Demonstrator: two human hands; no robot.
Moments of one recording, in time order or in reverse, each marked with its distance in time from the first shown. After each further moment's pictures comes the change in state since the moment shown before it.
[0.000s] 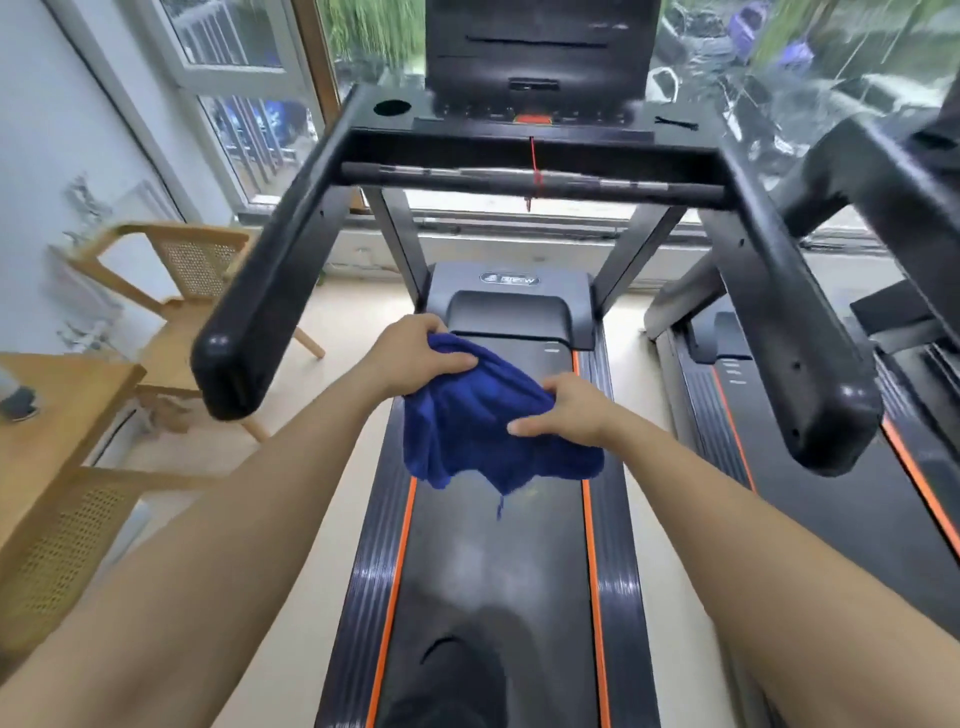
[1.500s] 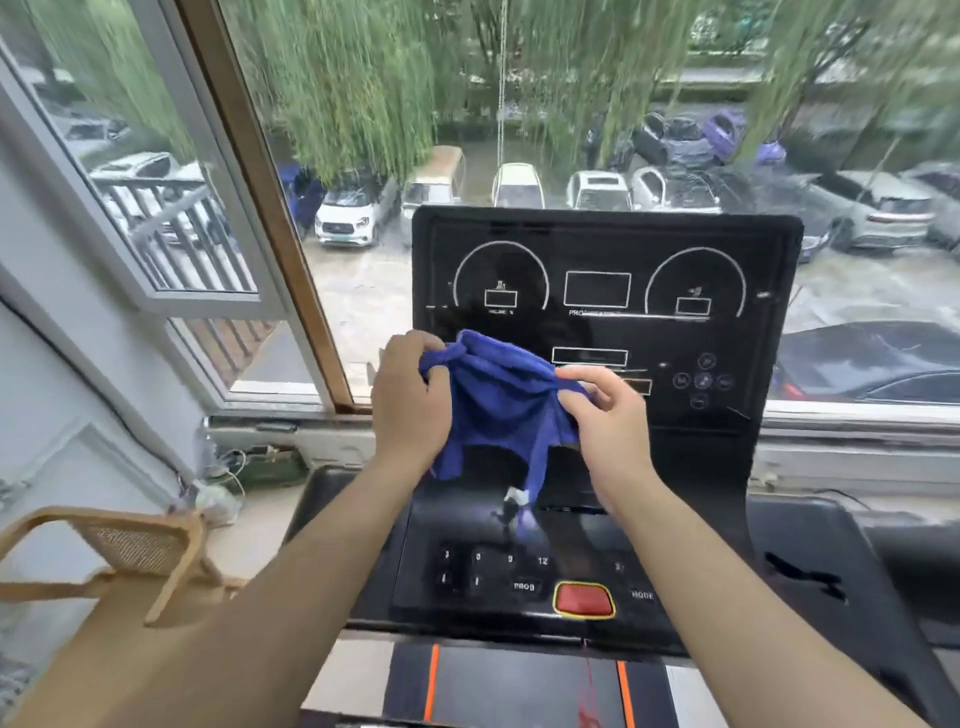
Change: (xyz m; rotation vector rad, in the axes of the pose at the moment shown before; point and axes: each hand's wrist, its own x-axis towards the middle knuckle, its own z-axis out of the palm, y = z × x) left_hand 0.670 0.166 -0.273 -0.169 0.720 0.273; right_hand 0.534 -0.246 -0.463 0.865 0.674 -0.233
